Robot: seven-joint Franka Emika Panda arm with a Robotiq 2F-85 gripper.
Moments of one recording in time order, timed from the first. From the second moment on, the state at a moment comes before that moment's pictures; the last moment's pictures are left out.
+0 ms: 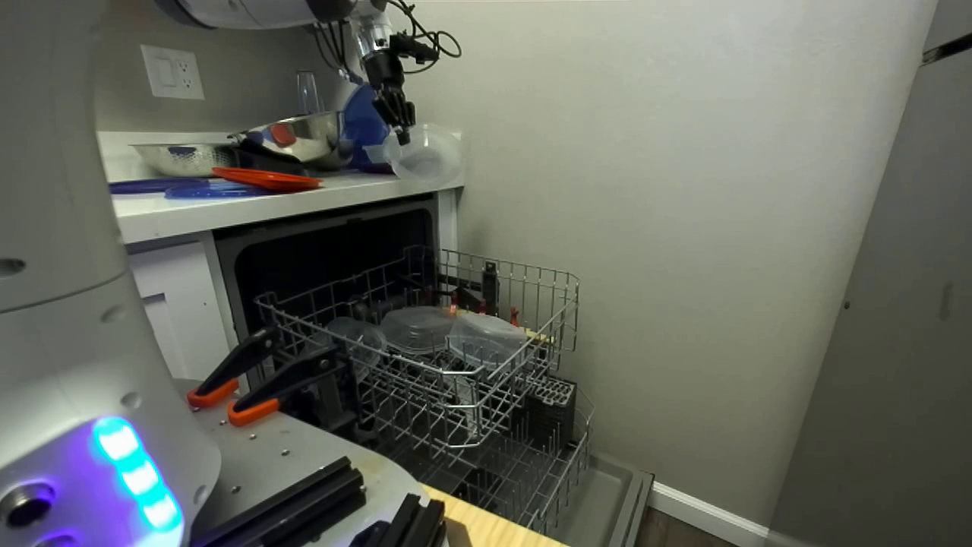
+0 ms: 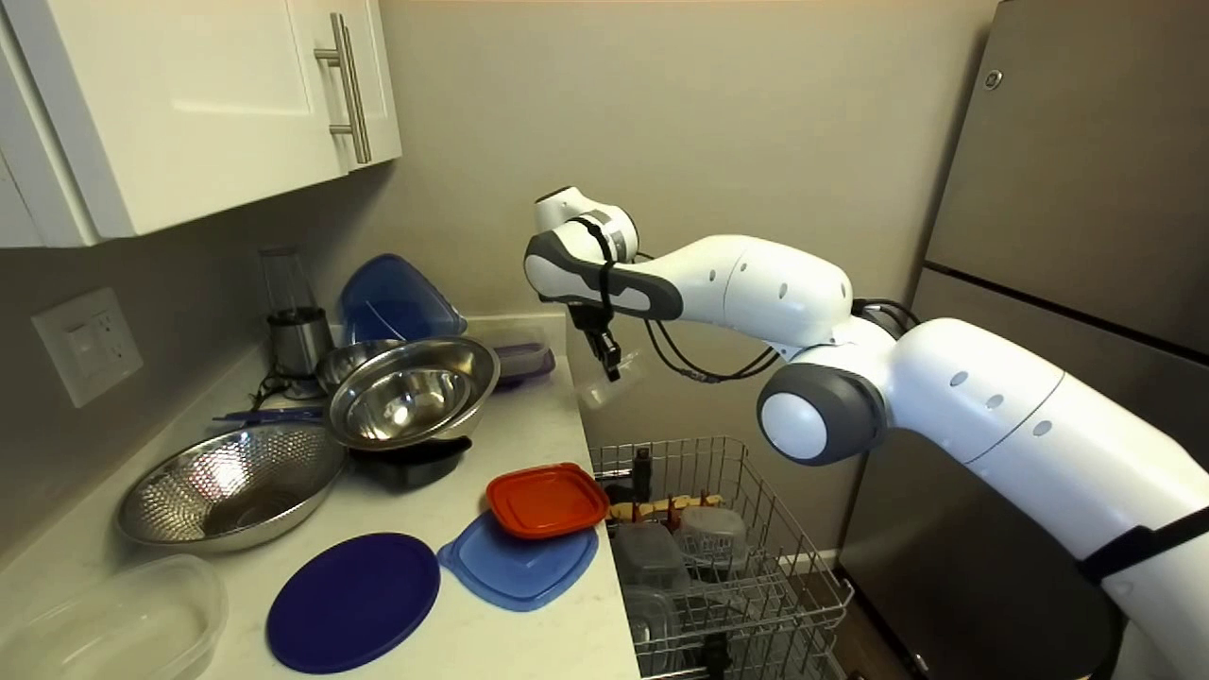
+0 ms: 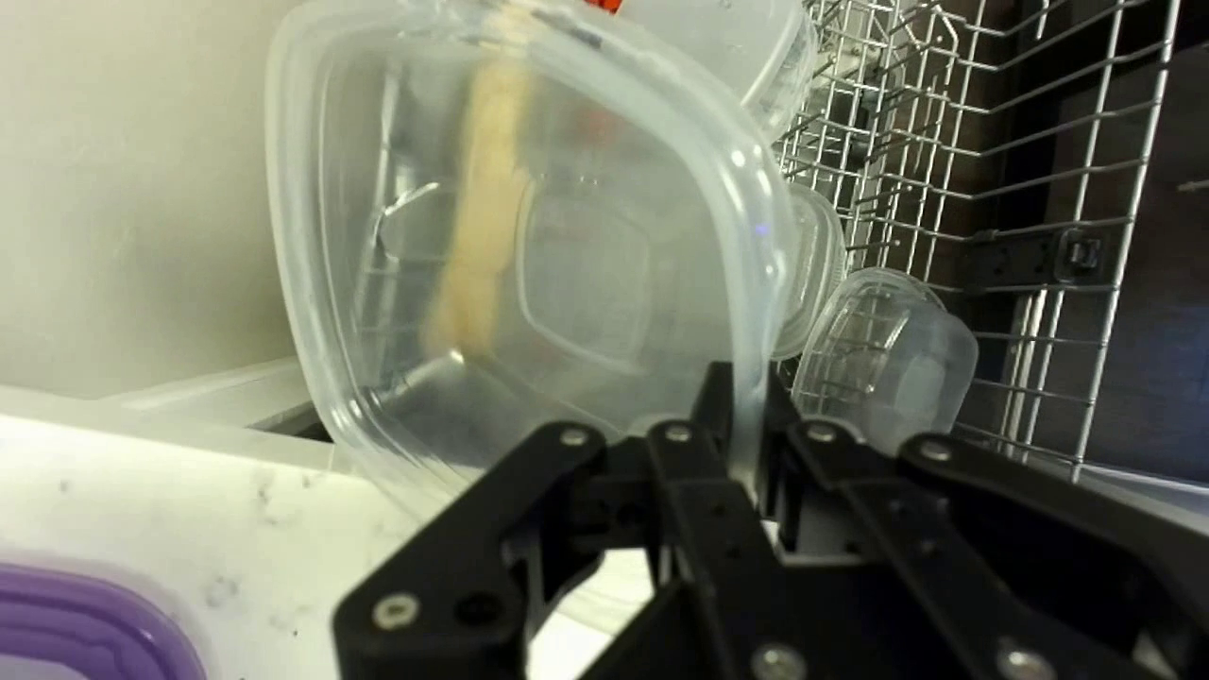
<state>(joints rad) 0.49 1.16 -0.05 -0.35 -0.23 1.39 -1.20</state>
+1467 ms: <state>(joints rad) 0.56 1.18 0.06 -0.37 -0.18 1.69 -1.33</state>
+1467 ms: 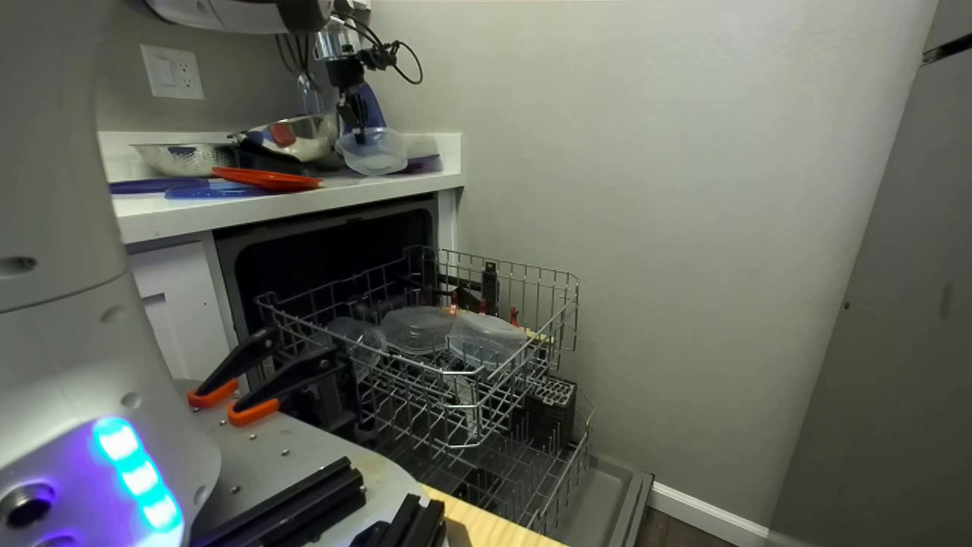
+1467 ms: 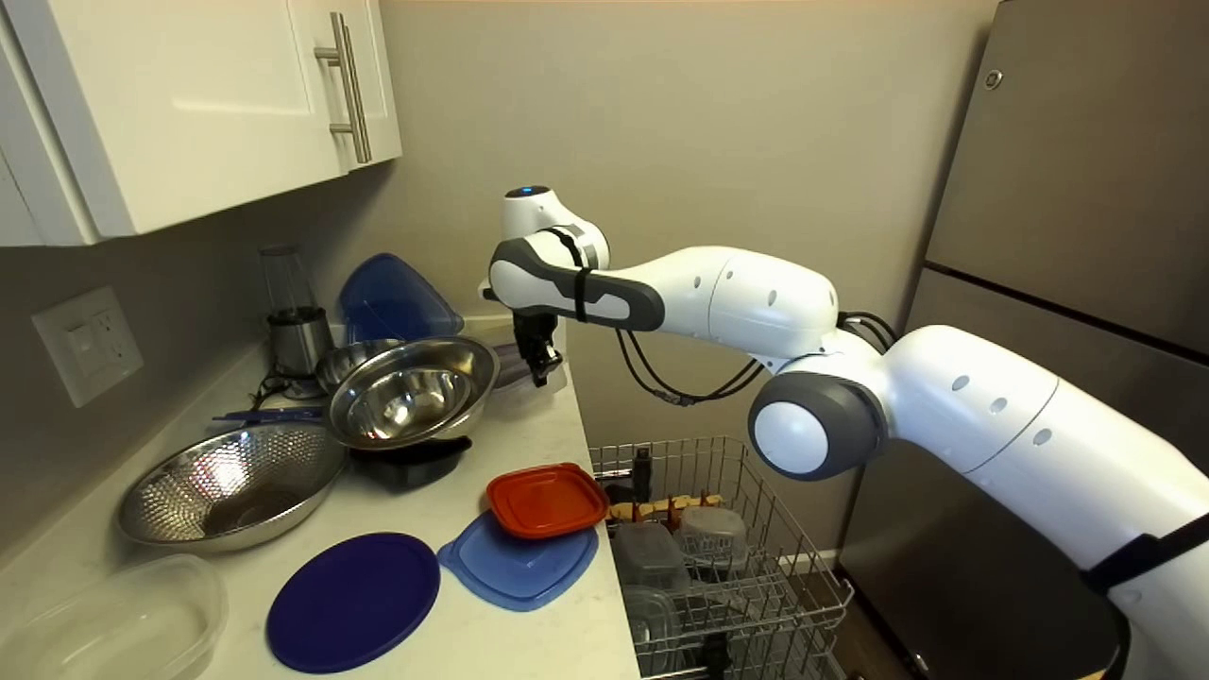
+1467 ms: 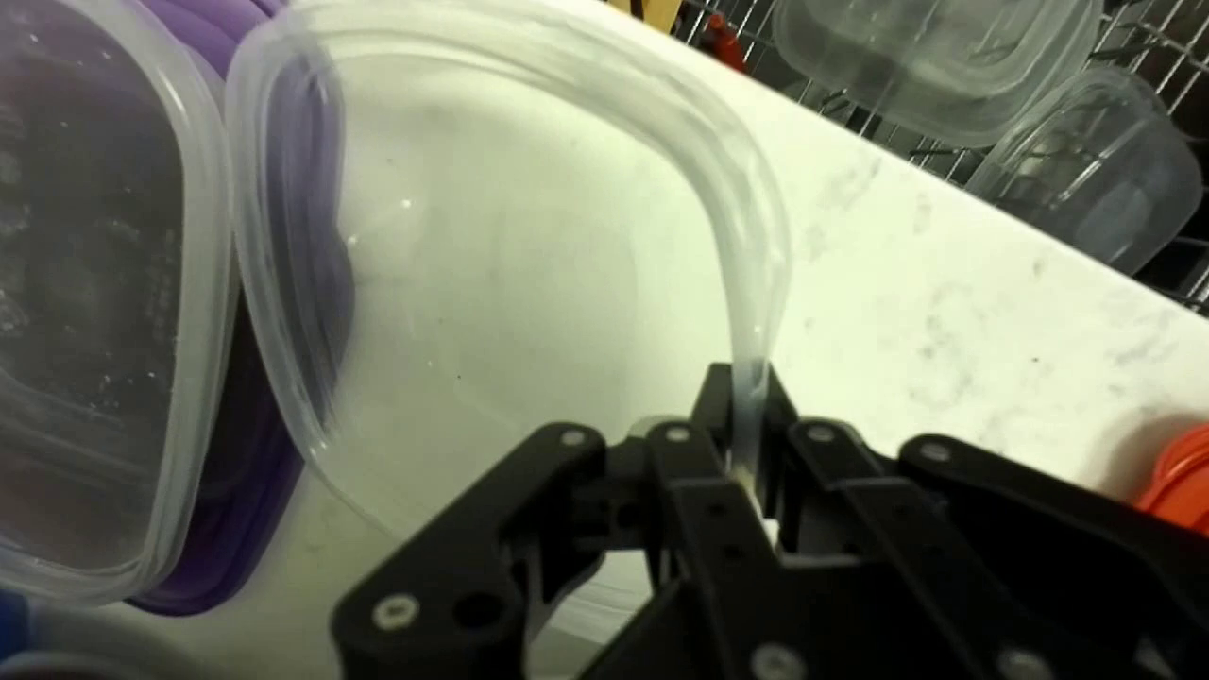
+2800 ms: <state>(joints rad) 0.55 1.19 0.11 -0.37 -0.12 1.71 -1.42</state>
